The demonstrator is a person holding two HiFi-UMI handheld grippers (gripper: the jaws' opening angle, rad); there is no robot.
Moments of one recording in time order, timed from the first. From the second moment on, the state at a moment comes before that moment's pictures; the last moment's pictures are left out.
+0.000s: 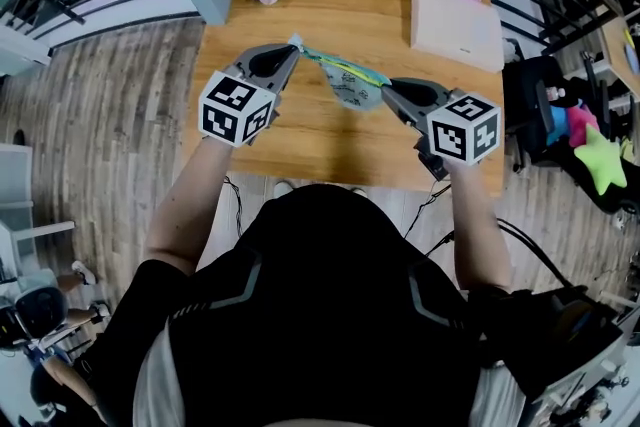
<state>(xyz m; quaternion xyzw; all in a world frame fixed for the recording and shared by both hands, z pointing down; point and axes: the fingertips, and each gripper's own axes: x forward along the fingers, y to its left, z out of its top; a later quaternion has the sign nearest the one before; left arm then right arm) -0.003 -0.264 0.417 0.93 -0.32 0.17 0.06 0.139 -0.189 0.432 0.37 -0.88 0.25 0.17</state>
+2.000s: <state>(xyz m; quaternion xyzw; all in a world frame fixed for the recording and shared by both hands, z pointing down) 0.142 -0.231 0.653 0.85 -0.32 0.38 0.18 0.290 -0.211 0.682 0.32 -0.84 0.35 0.27</state>
